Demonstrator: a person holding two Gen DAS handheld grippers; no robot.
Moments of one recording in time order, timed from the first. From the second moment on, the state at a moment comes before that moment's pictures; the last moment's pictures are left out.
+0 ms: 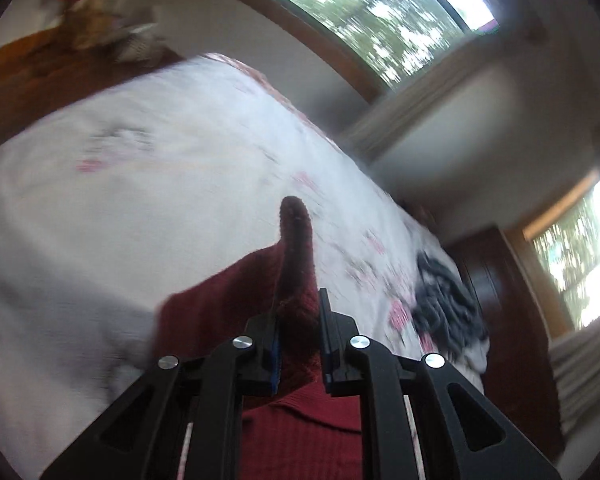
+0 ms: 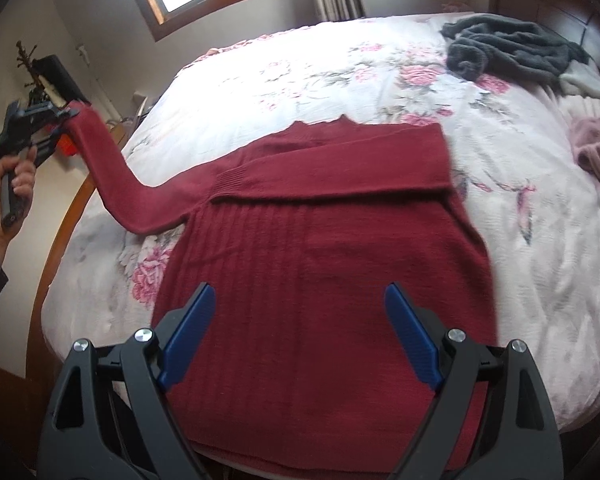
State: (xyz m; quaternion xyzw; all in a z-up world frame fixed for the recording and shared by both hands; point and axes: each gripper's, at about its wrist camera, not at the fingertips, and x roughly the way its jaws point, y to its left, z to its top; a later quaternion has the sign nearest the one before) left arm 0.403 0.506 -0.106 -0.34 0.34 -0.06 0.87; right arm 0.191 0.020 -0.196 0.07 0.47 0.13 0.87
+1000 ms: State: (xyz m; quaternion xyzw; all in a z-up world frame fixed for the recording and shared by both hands) left arm 0.373 0.307 -0.303 -0.28 0.50 -0.12 0.81; right arm 0.402 -0.040 -0.307 0.35 0.58 0.23 0.70
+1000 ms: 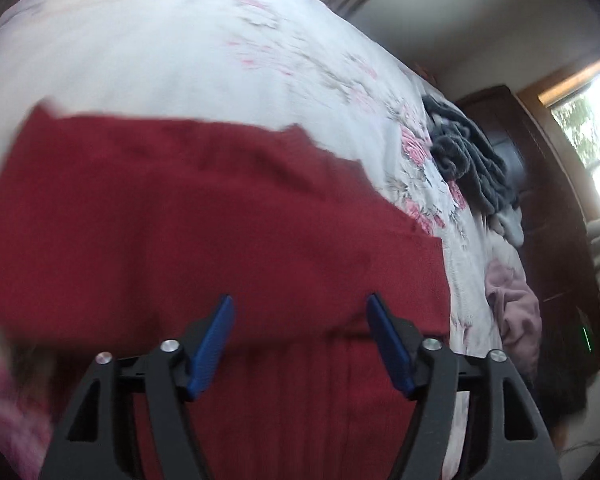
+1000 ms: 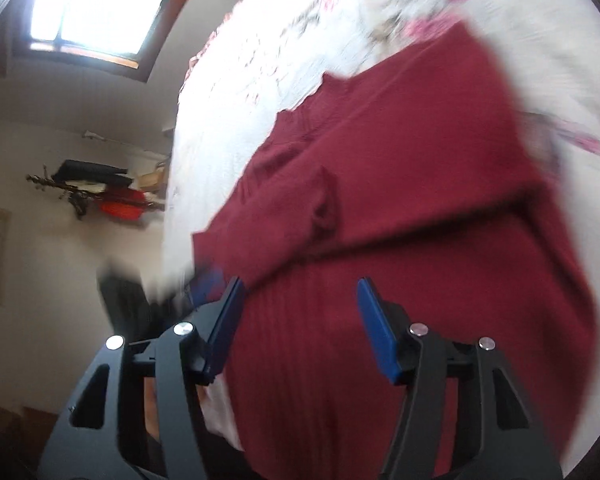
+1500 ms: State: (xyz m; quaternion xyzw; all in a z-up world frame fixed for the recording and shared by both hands) left arm 0.232 0.357 -0.345 -0.37 0.52 -0.08 0.76; right arm 0.493 0.039 -0.380 0.33 0.67 0.19 0.64
